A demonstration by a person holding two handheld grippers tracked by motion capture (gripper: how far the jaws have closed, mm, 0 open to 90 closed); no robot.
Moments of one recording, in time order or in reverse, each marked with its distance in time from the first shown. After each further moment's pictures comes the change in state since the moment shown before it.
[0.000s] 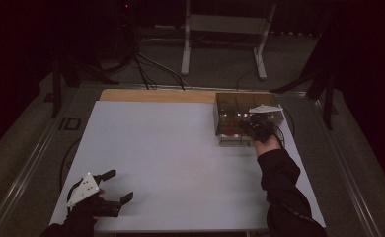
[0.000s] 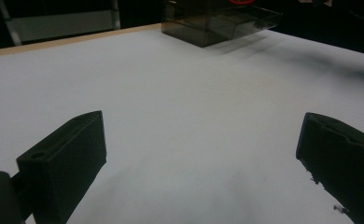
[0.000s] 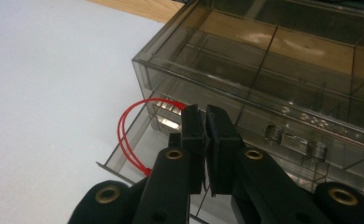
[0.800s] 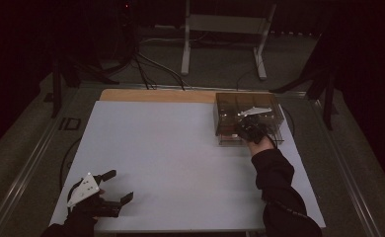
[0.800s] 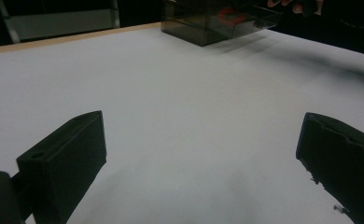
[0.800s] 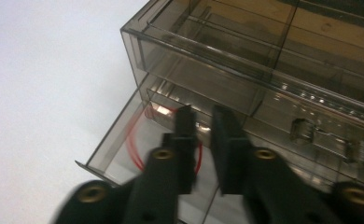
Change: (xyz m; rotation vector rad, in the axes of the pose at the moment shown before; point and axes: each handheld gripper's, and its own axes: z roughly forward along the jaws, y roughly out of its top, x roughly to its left) left arm 0.001 -0.002 0.000 0.001 0.000 -0.011; right arm 0.007 -0.005 0.026 0.069 -0.033 -0.028
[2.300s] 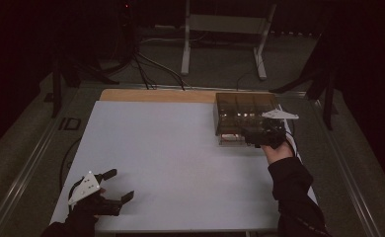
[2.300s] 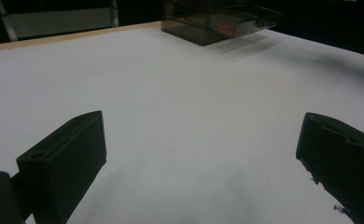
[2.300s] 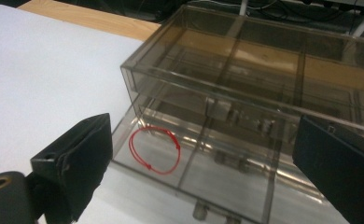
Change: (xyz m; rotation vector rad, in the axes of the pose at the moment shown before) left arm 0.003 0.001 0.004 0.002 -0.008 -0.003; right arm -0.014 -0.014 -0.061 -0.164 -0.028 0.062
